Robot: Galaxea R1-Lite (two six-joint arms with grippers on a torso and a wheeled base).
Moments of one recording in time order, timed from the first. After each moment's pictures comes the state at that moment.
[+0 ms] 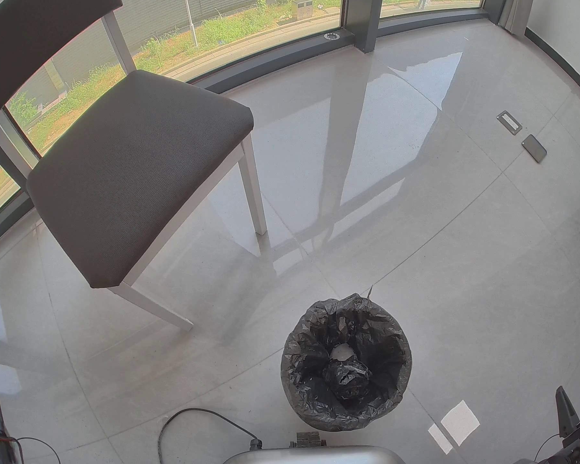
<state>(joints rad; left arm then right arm) 0.00 0.01 -0.02 -0.06 0.46 -0.88 0.00 0.02 -0.02 0.00 0.04 0.00</state>
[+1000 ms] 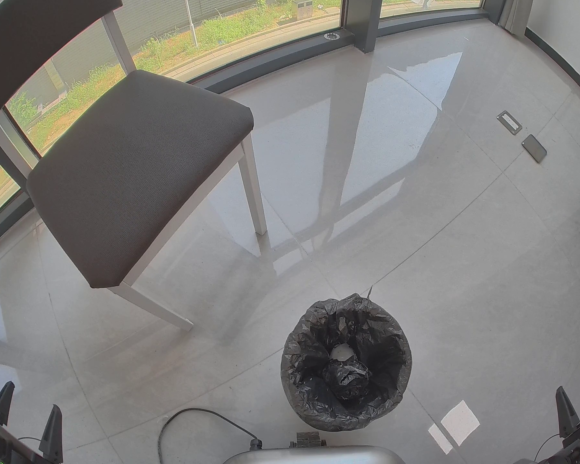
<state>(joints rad) 0.00 0.02 -0.02 0.00 -0.01 0.01 0.00 0.02 -0.02 0.00 0.04 0.00</state>
